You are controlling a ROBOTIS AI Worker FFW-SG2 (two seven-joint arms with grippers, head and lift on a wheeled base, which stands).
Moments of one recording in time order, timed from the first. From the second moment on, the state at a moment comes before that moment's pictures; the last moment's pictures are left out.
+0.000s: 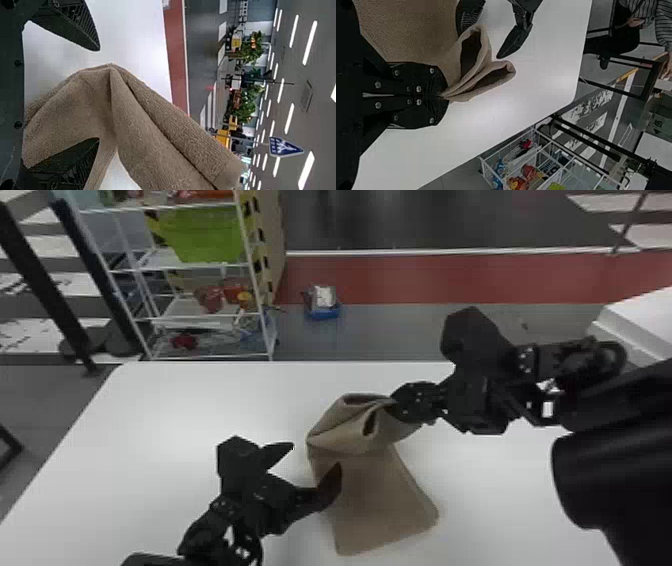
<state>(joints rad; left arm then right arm) 0.30 0.00 -0.05 -1.91 -0.08 0.35 -0.40 -0.20 -0.22 0.30 -2.05 0.64 0.64 1.29</state>
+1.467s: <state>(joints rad) 0.22 0.00 -0.04 -1.76 -0.20 0.29 -0.34 -0.16 -0.24 0.28 -2.10 0.61 0.64 1.30</state>
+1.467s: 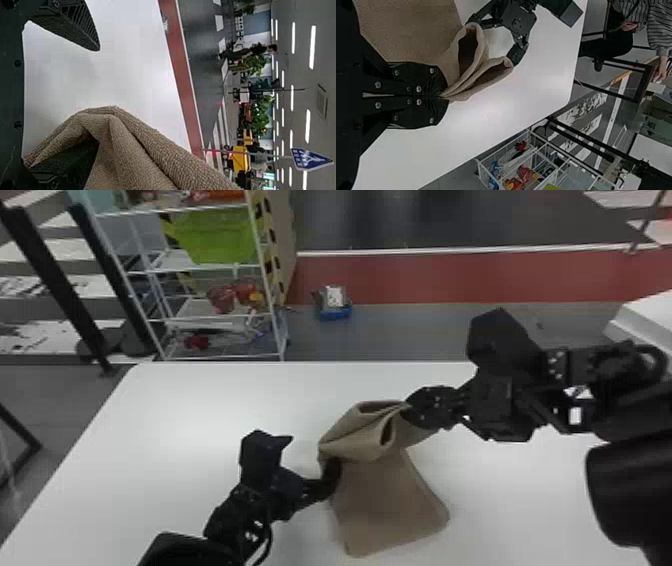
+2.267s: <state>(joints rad) 0.21 0.00 -0.02 -1.74 -0.20 0.27 -0.35 -0.06 -0.30 0.27 -2.16 0.62 0.64 1.34</state>
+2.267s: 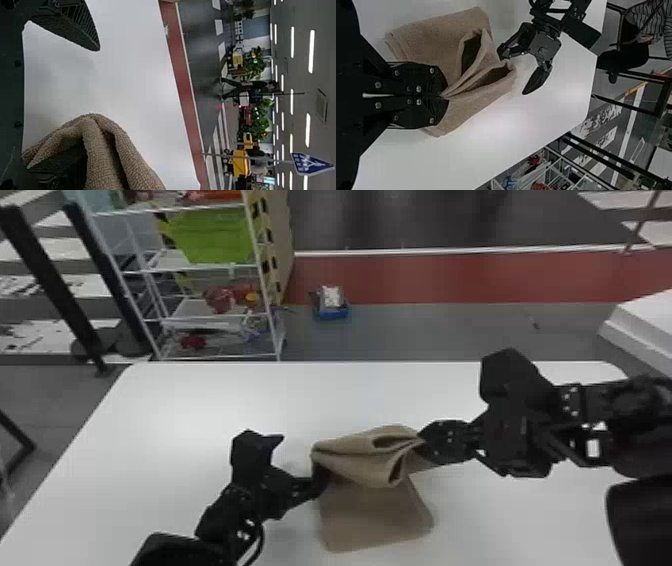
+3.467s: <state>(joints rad) 0.21 0.00 -0.04 -1.75 -0.20 0.26 -0.35 0.01 -0.30 0.36 -2.13 0.74 0.60 1.36</state>
